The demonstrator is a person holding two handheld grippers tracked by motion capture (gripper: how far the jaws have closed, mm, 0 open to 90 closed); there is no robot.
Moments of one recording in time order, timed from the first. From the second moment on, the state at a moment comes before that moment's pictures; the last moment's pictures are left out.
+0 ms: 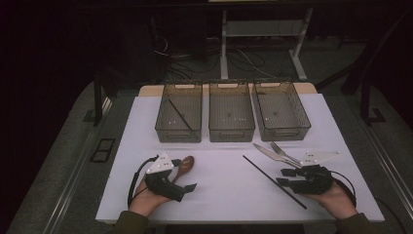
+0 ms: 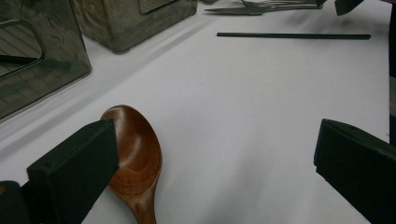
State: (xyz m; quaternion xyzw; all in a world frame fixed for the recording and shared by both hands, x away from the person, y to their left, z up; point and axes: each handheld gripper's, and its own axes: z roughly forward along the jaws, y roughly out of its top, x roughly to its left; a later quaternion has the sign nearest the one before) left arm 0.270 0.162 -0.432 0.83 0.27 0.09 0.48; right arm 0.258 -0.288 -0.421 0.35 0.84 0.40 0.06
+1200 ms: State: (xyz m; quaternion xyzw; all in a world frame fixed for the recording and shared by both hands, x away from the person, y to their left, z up) left arm 0.268 0.161 -0.433 0.84 0.27 0.09 0.47; right arm 0.238 -0.289 -0.442 0.33 0.89 0.31 0.08
